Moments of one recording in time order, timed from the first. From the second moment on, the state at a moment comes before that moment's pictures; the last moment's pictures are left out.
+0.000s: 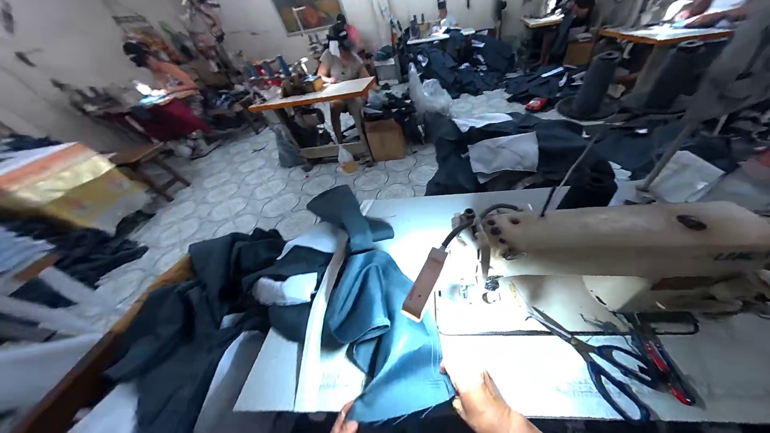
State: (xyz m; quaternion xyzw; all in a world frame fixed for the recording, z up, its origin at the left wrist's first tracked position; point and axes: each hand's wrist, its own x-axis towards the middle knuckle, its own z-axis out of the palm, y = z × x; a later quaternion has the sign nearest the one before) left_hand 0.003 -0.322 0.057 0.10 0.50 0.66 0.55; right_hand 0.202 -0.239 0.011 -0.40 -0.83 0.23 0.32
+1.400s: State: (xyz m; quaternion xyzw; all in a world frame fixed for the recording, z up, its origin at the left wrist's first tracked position) left_hand 0.008 -0.267 0.075 0.41 0.37 0.47 0.69; right_hand 0.232 -0.208 0.078 -0.22 -0.30 0.90 0.24
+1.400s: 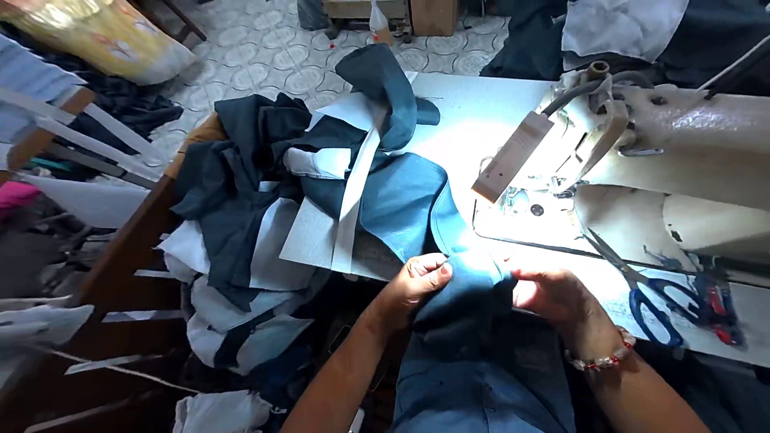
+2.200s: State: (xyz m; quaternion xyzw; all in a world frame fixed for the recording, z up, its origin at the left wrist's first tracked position) left_hand -0.029 -0.203 0.061 0.81 0.59 -0.06 0.01; right_hand 0.215 -0.143 0.026 -0.23 -0.95 0.02 0.19
